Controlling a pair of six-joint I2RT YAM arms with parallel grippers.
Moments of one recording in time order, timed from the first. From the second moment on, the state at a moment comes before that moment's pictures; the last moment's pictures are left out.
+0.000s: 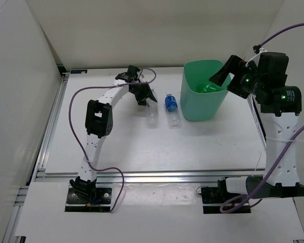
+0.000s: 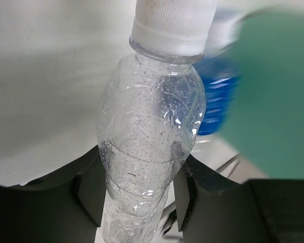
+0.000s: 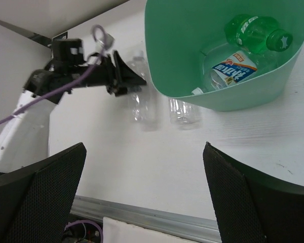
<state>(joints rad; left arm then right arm) -0.36 2.49 2.22 -0.83 0.51 -0.68 0.08 1.30 1.90 -1.10 -0.27 0.48</state>
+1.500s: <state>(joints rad) -0.64 2.30 2.28 -0.05 0.37 -0.65 0.08 1.03 1.70 -1.03 -0.02 0.39</state>
